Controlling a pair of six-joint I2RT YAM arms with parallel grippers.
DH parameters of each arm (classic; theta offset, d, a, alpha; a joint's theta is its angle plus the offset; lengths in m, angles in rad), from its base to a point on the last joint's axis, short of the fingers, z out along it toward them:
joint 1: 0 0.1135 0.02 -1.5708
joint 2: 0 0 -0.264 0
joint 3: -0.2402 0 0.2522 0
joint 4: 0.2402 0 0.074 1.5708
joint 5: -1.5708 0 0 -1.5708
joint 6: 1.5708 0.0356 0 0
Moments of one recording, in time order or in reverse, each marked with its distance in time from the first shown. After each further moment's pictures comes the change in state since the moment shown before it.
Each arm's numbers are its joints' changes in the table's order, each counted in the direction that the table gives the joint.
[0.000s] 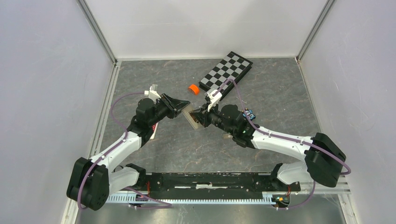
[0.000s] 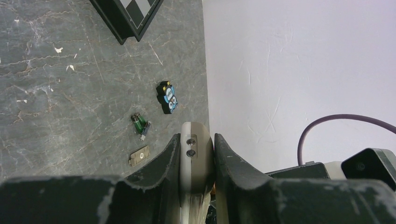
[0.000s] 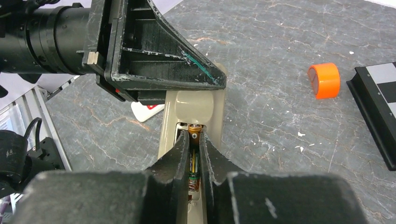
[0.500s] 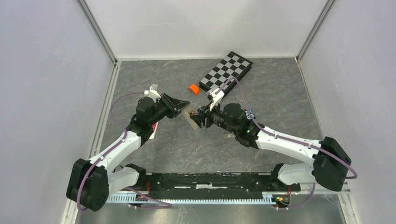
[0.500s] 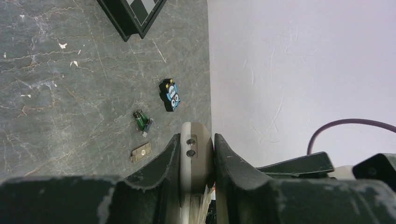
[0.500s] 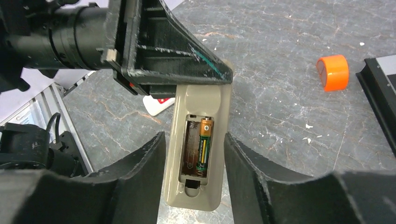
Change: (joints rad) left arm 0.000 -0.008 -0.025 0.070 0.001 0.004; right arm 0.000 -0.057 -0.008 0.093 0.034 0.034
